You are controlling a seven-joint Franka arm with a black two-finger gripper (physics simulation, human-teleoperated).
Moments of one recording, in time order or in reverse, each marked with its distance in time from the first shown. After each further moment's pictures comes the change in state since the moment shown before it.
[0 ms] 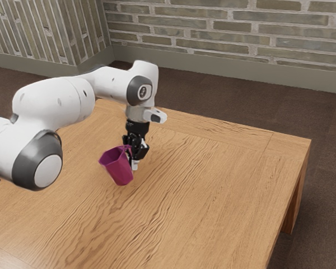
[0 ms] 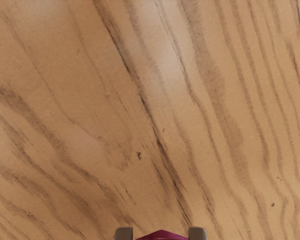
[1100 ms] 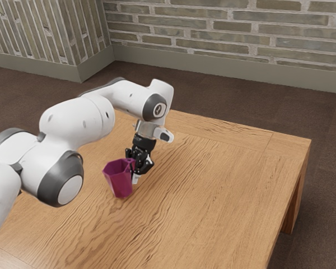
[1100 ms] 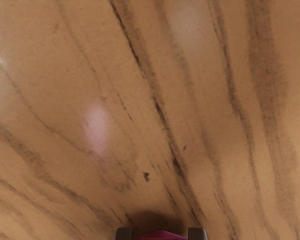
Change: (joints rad) arm -0.048 0.195 0.060 0.177 0.021 -0.138 -0.077
